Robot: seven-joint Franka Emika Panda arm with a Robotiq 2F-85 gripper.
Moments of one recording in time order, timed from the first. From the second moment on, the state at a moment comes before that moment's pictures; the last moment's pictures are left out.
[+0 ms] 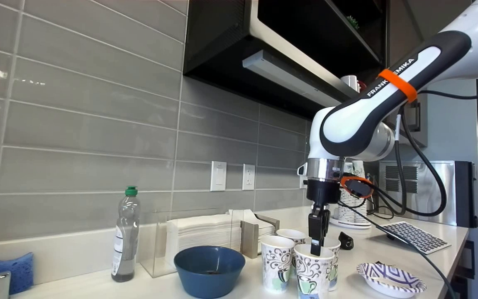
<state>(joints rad) 0.04 -0.05 -0.05 -2.32 0.04 2.34 -0.33</state>
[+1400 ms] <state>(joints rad) -0.01 -0.19 -0.04 -2.23 -0.12 2.06 -0.32</state>
